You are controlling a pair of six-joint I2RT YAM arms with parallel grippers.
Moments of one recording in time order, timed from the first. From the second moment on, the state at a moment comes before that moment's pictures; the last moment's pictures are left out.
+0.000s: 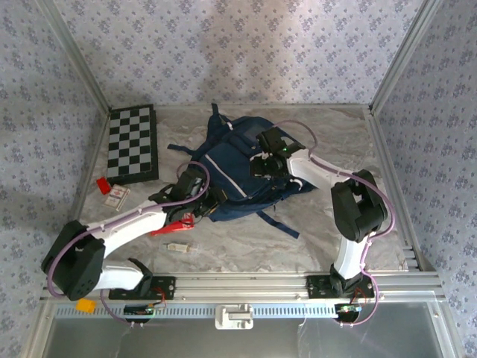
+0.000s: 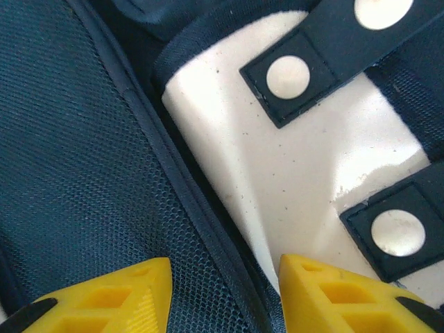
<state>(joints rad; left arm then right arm) -0.69 1.31 0.68 -0.19 0.18 -1.19 0.54 1.82 1.33 -0.58 -0.05 0.50</state>
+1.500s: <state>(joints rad) -0.36 1.24 0.75 -0.23 0.26 -0.73 0.60 1.47 0.96 -0.16 -0.02 1.07</state>
